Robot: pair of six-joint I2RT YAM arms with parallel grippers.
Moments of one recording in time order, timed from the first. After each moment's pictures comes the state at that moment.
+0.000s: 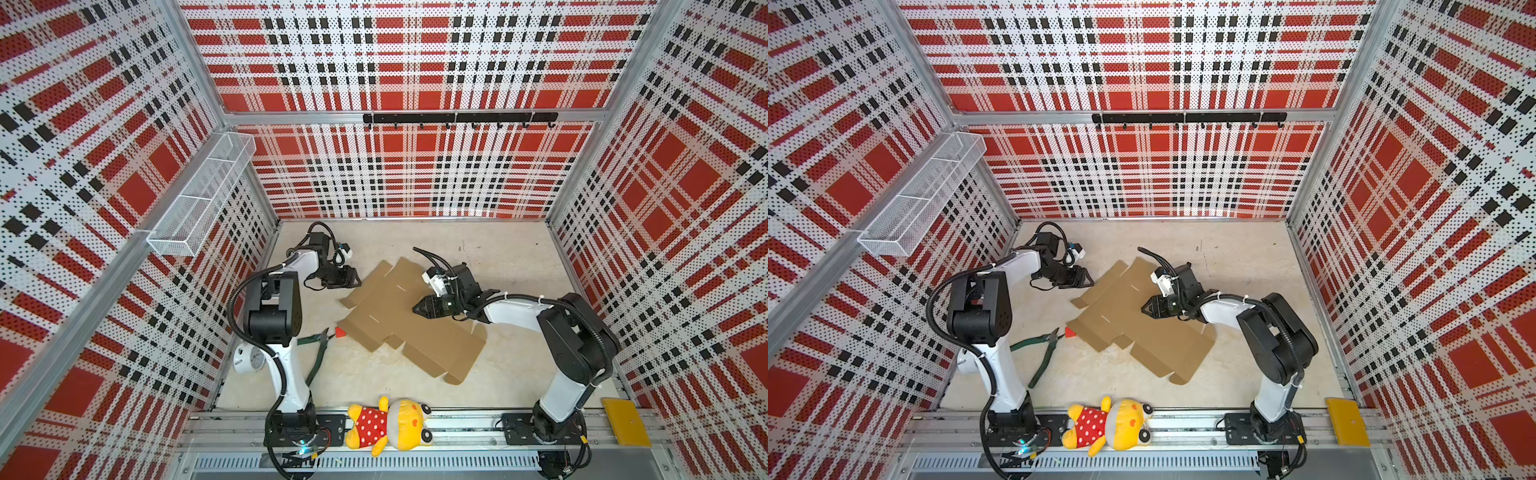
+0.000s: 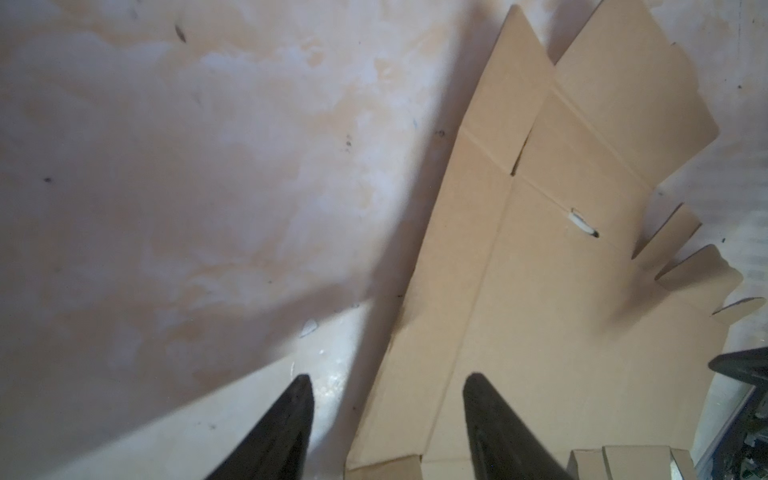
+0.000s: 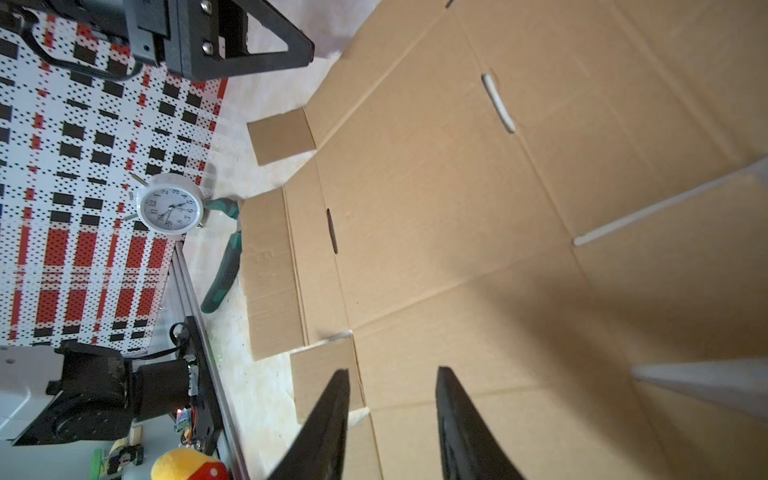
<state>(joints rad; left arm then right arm) 0.00 2.02 1.42 -0.71 0.51 0.14 0.58 1.77 0.91 0.05 -0.55 0.44</state>
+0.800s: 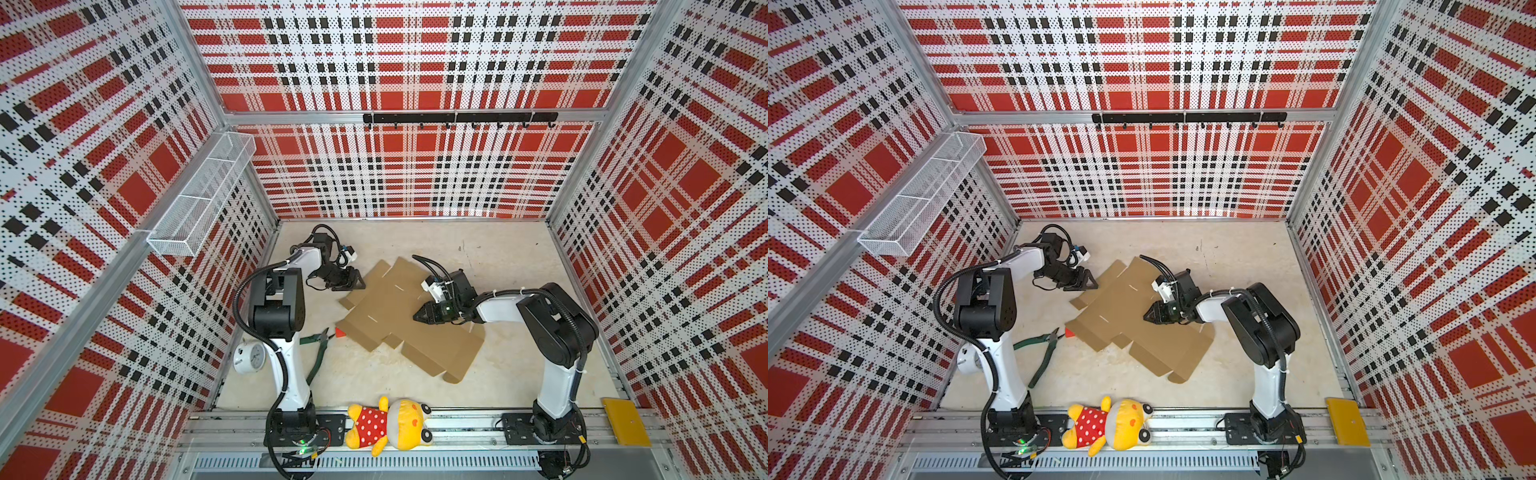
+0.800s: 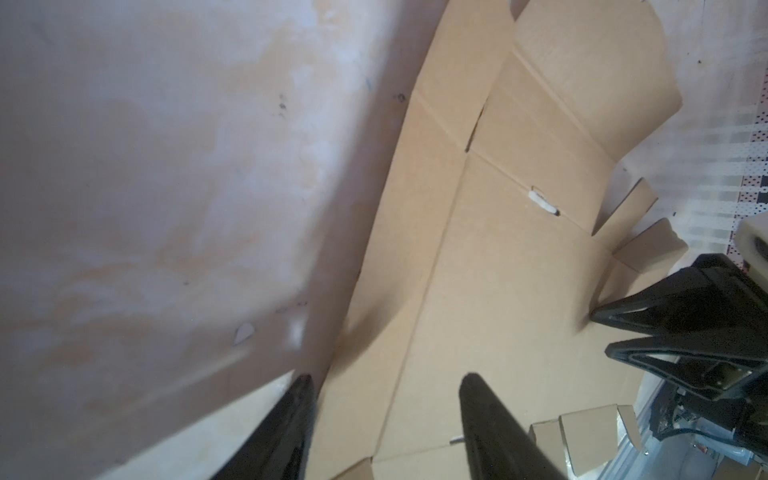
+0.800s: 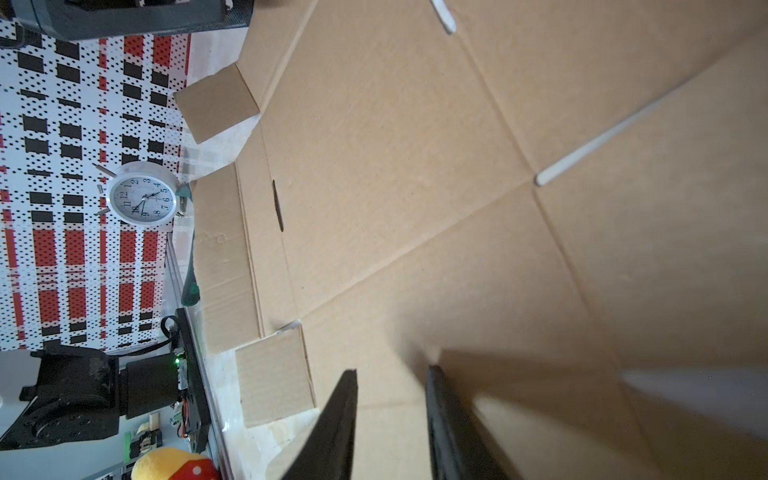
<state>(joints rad) -0.02 2.07 1.48 -0.81 0.59 0.16 0.57 1.91 0.93 0.09 -0.61 0.46</state>
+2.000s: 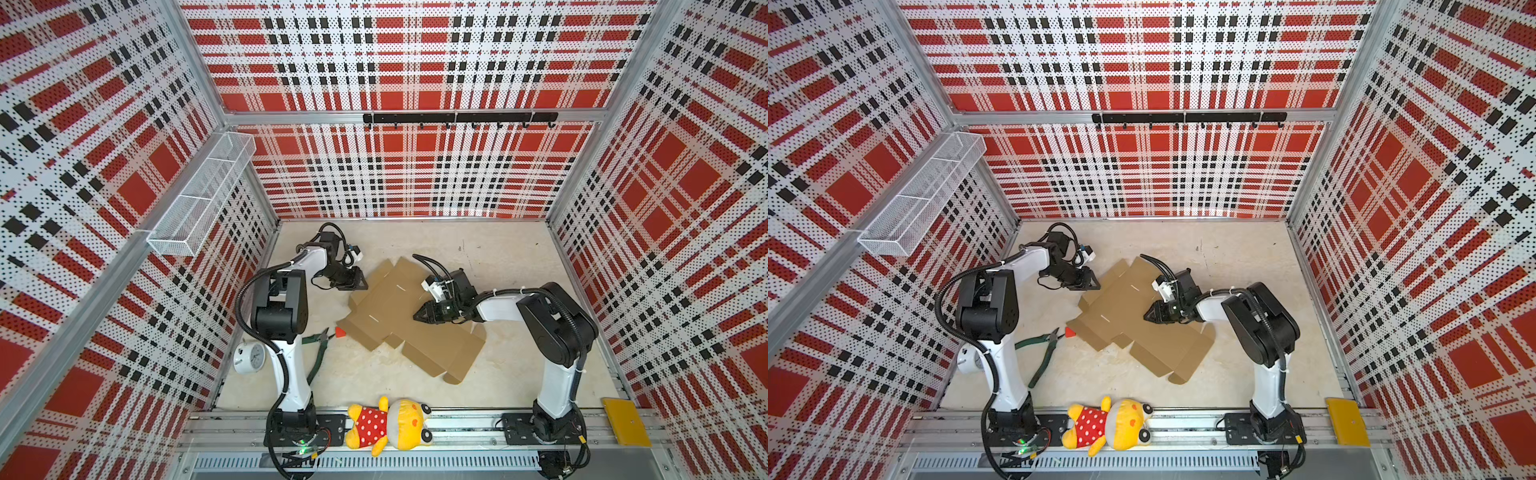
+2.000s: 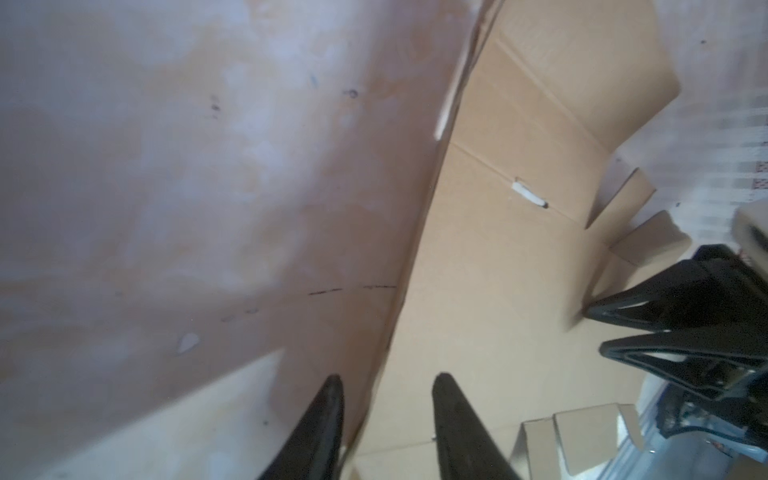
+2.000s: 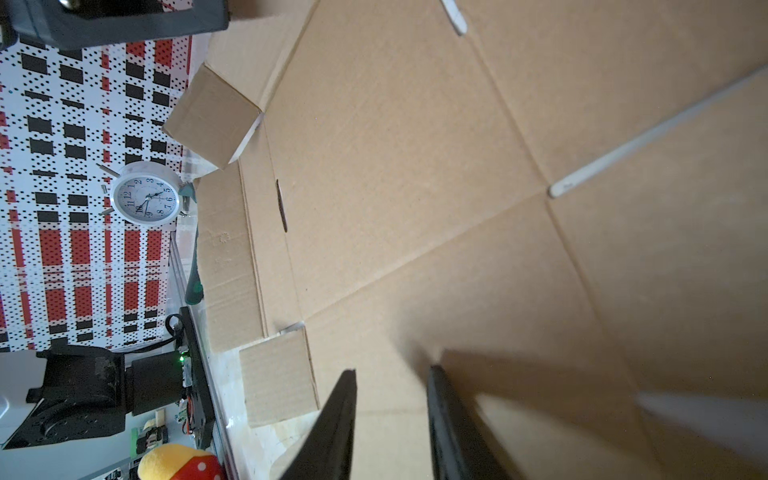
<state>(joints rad) -0.08 2.05 1.48 -0.83 0.59 0.13 0.56 1.91 0.93 0.08 -0.62 0.46</state>
